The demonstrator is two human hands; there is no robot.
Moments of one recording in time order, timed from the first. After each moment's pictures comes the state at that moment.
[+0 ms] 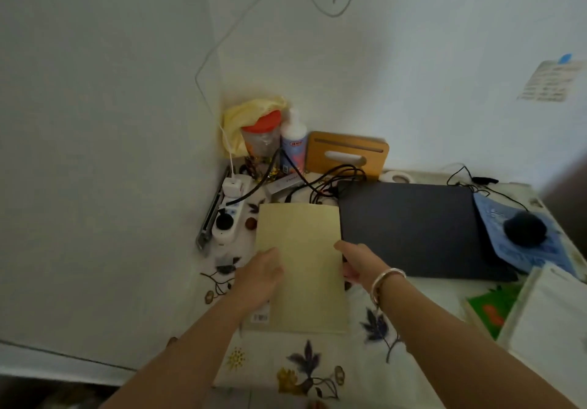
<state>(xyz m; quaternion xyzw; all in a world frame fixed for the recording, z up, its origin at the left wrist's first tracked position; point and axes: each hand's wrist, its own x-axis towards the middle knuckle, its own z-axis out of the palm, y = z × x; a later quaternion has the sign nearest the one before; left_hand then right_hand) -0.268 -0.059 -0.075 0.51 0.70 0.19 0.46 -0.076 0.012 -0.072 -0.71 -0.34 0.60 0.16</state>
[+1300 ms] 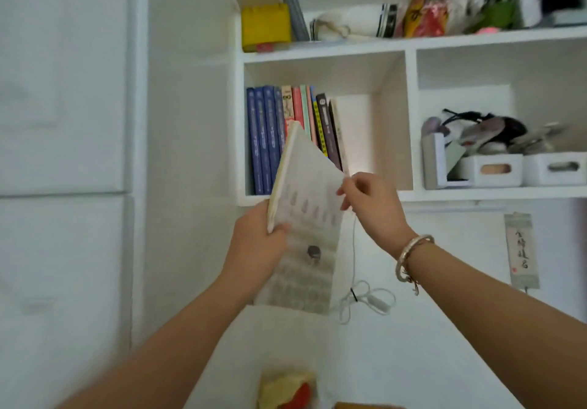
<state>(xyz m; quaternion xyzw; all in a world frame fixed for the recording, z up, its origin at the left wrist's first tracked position) -0.306 -0.122 0.414 0.64 0.45 0.62 0.07 -0.135 -0.049 0.449 -0.36 -0.68 0.04 0.64</state>
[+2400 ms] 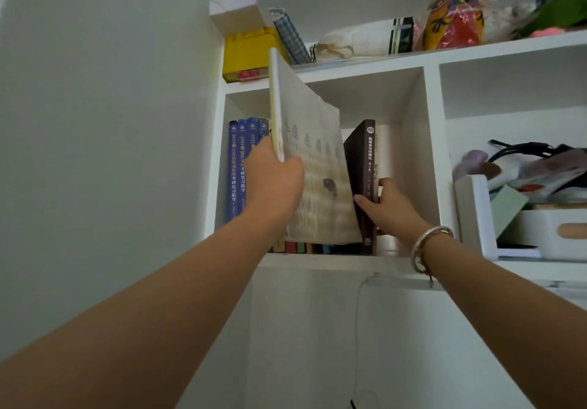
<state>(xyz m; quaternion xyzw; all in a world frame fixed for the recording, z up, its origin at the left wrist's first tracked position) -0.224 -0.015 0.561 0.55 0.38 0.75 0.02 -0.077 0.120 0.551 -0.40 -0.71 0.13 0.56</state>
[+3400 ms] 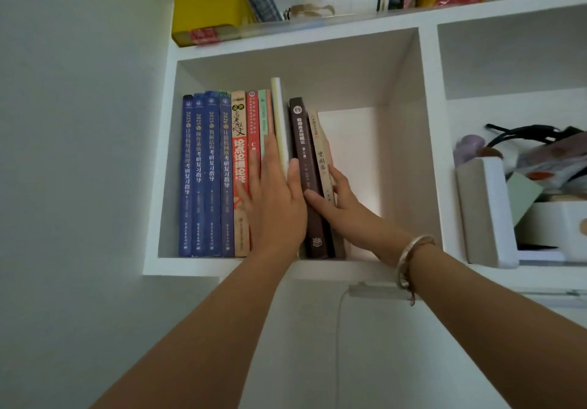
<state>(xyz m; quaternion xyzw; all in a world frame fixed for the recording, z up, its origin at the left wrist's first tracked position) -0.213 0.133 0.533 0.54 0.45 0.67 -0.25 -0.103 0.164 0.538 -0.19 -0.81 0.21 0.52</state>
